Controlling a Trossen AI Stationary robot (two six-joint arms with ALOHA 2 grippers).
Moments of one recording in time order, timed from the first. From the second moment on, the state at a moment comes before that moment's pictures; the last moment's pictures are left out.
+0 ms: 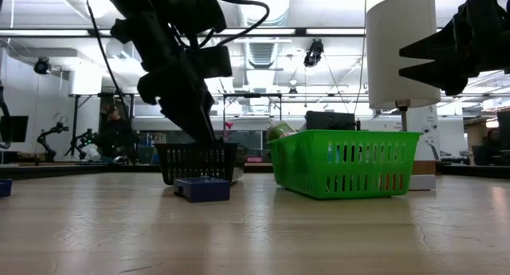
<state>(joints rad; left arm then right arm) -0.02 1.66 0.94 -0.33 -0.07 -0.01 0.40 0.14 0.01 0.17 0.86 0.18</state>
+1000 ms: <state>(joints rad) -0.01 1.69 0.93 -0.33 -0.01 -0.12 0.40 0.14 0.01 0.17 0.86 0.18</state>
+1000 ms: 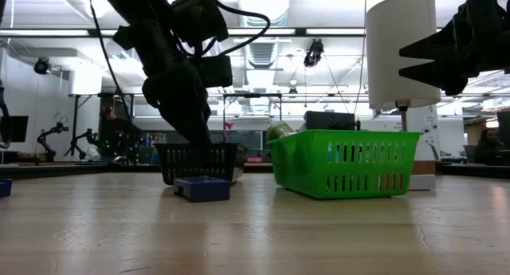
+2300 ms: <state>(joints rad) -0.22 1.35 0.93 -0.85 -0.22 -1.30 0.40 0.14 0.01 0.17 0.86 0.18</state>
